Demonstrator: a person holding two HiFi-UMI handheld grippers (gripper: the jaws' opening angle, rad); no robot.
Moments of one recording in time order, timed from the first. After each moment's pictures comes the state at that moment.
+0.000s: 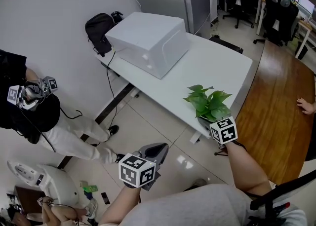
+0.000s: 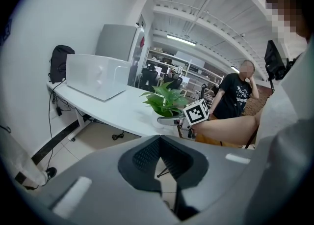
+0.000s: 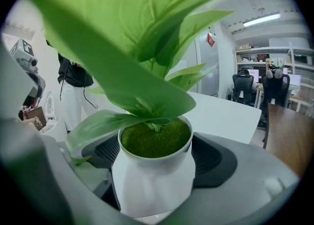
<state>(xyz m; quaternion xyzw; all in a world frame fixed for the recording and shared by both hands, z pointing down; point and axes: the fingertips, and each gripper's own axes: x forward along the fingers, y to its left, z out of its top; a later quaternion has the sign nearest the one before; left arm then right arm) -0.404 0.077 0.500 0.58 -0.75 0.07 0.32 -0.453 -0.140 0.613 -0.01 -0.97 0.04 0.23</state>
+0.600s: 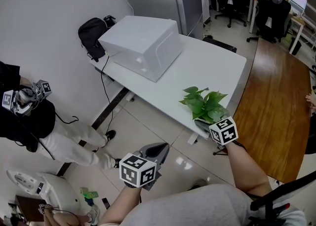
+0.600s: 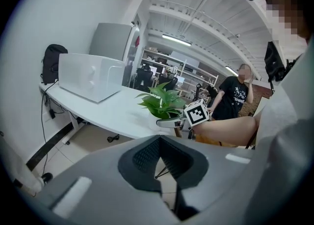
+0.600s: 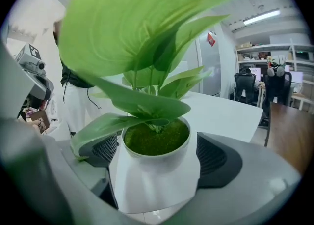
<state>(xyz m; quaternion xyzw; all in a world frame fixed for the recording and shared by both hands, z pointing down) -0.411 0.061 0.504 0.61 -0.73 0.07 0.31 -0.449 -0.139 0.611 -0.03 -0.97 0.05 0.23</state>
